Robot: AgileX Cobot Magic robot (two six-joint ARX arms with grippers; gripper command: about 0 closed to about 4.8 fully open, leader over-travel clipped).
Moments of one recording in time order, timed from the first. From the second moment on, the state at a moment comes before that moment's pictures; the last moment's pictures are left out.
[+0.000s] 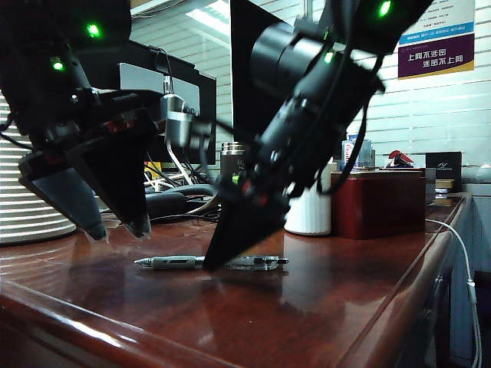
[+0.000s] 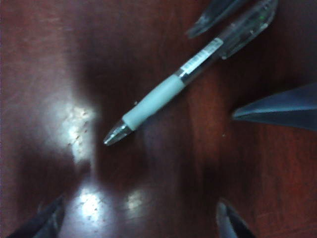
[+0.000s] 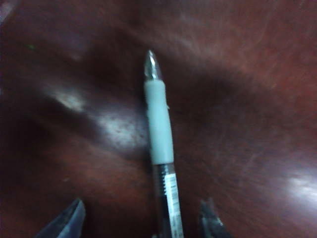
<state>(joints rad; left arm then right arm) -0.55 1.43 0.93 -0.67 0.20 0.14 0.71 1.79 1.10 -0.33 -0.38 -0.62</state>
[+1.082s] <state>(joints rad) -0.55 1.43 0.93 -0.33 0.22 0.14 0.45 1.50 1.12 0.05 -0.36 -0.19</state>
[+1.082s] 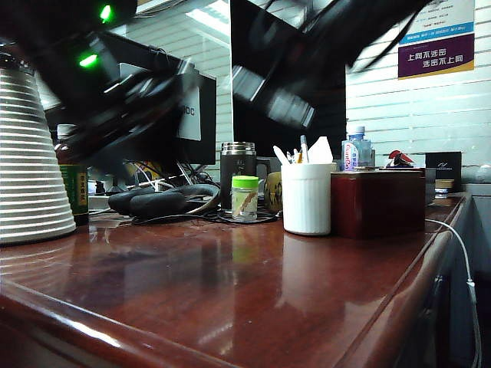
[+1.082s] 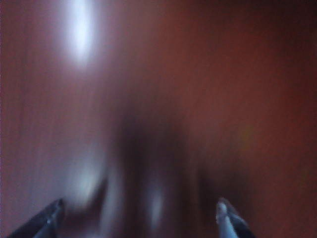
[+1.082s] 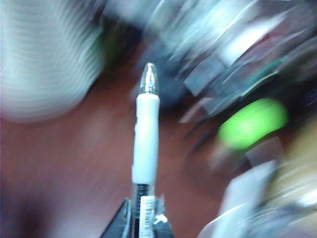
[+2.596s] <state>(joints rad) -0.55 1.54 0.93 0.19 0.29 0.14 0.29 1.86 0.91 0.95 -0.37 0.18</state>
